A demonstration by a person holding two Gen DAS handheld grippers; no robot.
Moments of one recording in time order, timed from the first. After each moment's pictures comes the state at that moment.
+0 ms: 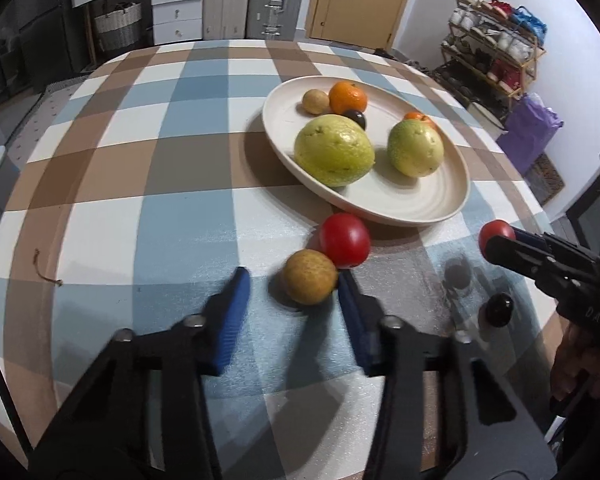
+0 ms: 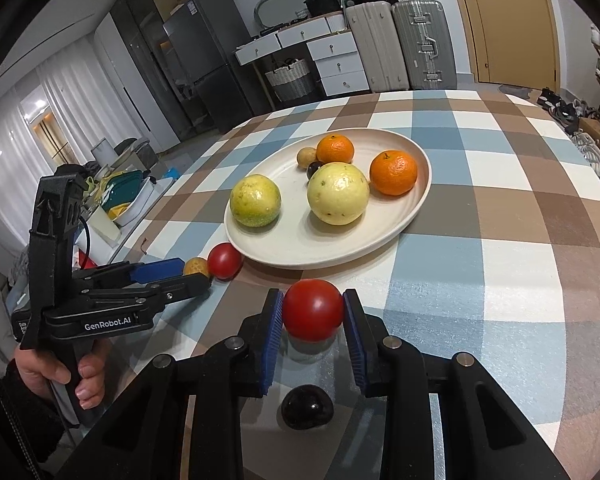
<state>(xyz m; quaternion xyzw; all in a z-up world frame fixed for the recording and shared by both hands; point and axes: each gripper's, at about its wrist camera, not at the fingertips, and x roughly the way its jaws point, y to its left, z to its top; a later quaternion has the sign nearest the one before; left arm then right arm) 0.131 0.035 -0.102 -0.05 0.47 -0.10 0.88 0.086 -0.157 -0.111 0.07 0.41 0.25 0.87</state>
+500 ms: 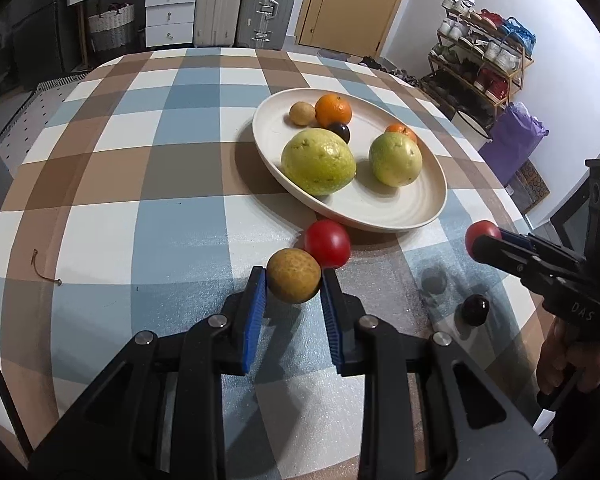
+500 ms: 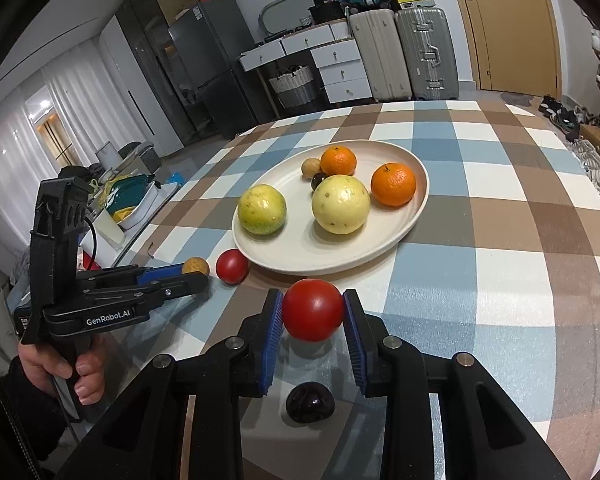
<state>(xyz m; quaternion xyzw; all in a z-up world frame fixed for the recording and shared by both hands) 0.123 0.040 -0.089 -0.06 0.46 -0.11 0.88 0.081 -0.159 -0.101 0.07 0.40 0.26 0.88</state>
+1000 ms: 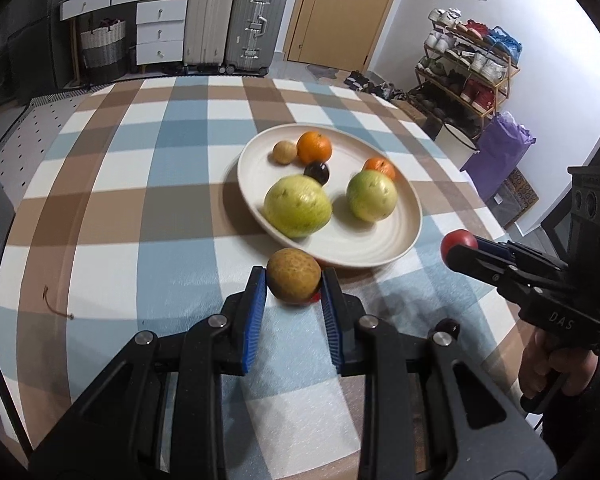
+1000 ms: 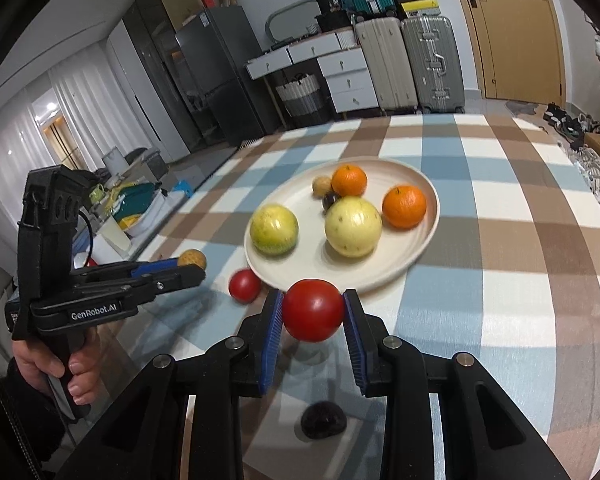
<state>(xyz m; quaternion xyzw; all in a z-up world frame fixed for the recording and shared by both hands) 0.125 0.037 -0.053 -0.06 0.43 -0.14 0.89 0.086 -0.155 -0.083 0.07 0.37 0.27 0.88</state>
